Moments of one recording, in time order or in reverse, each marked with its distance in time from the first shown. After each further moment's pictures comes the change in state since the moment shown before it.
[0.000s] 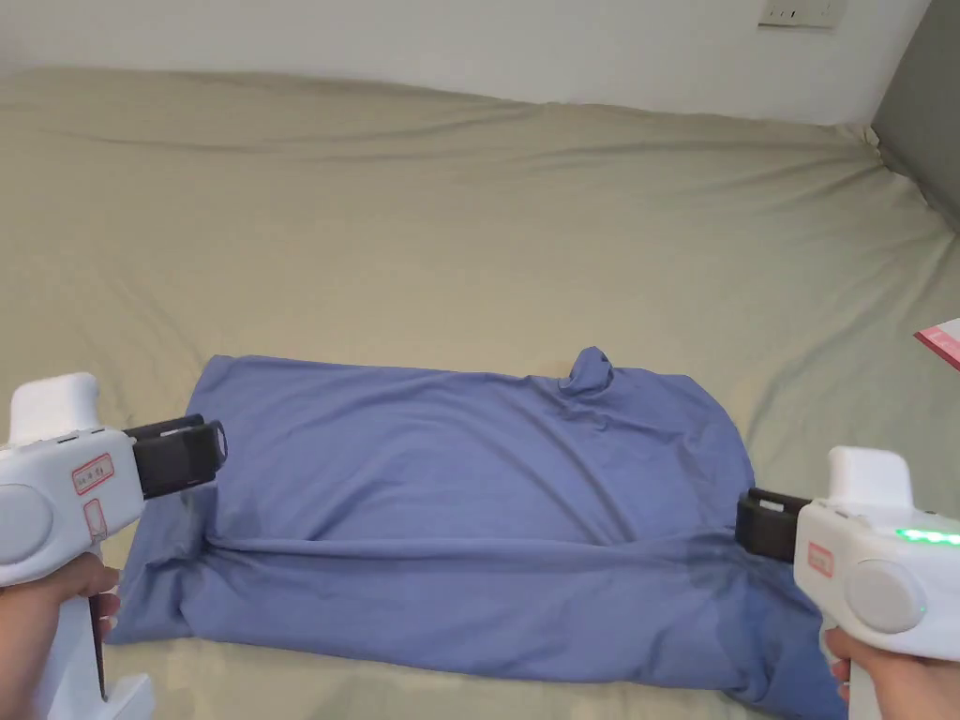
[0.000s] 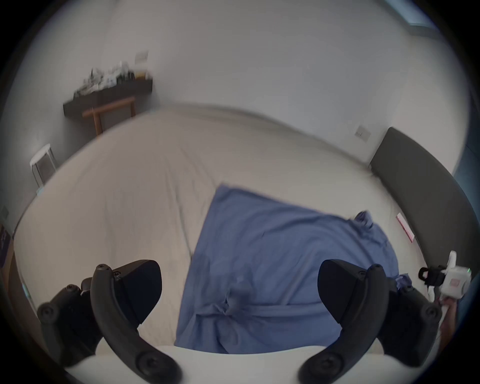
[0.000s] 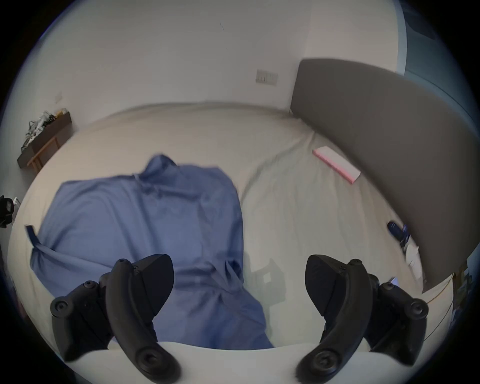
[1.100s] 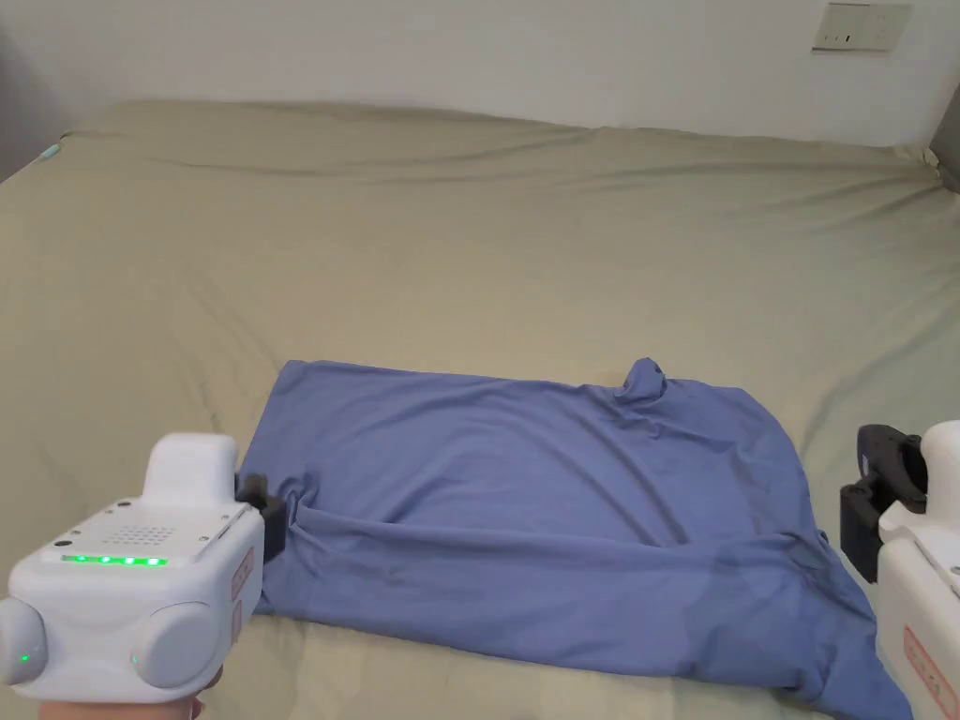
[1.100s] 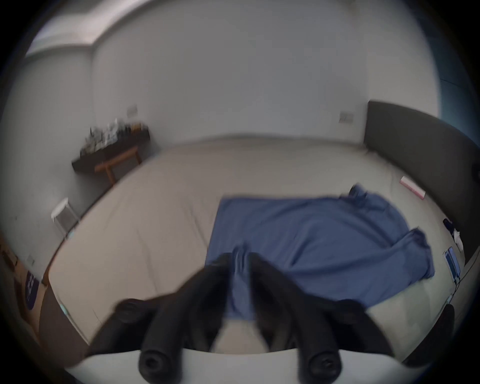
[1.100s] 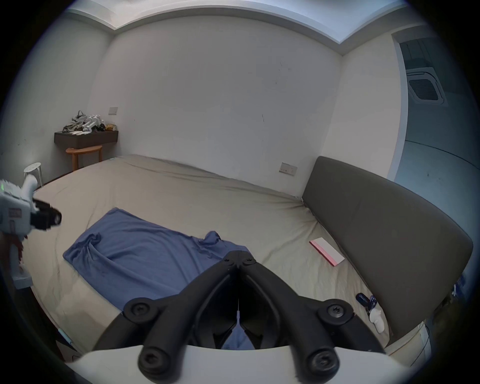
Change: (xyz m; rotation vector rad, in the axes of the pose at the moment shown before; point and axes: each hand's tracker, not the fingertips) left arm 0.016 -0.067 0.033 -0.058 0.125 -0.211; right arm -0.059 -0.003 0.188 0.386 0.029 0.216
